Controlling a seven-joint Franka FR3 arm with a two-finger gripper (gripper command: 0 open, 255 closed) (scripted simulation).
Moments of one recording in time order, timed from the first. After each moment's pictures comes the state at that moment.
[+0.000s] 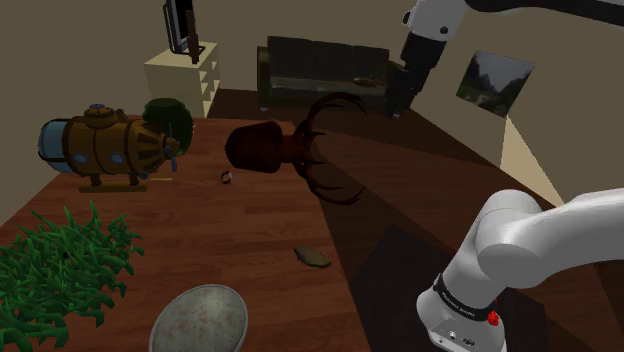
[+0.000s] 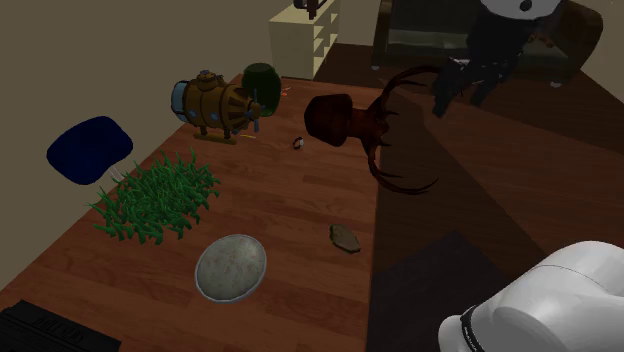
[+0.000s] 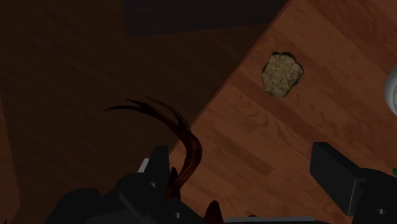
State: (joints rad) arm 0.01 -0.82 -0.06 -2.27 -0.07 1.55 0.03
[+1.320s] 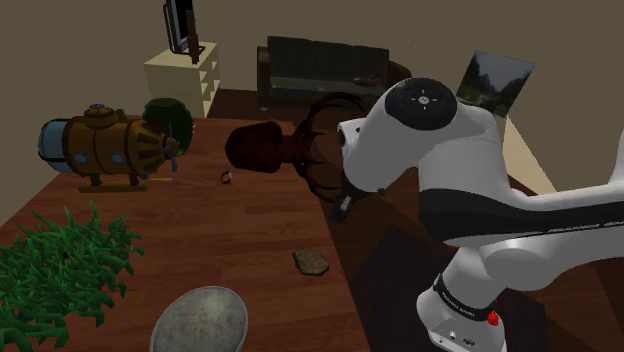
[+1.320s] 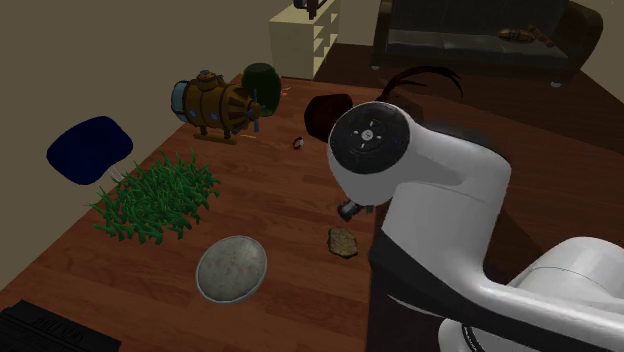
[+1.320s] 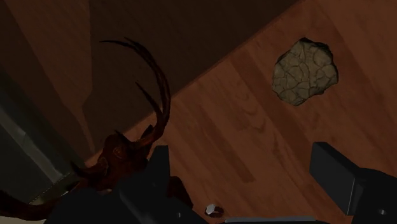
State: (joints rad) arm 0.12 -0.84 0.57 -2.72 -0.20 2.04 0.42
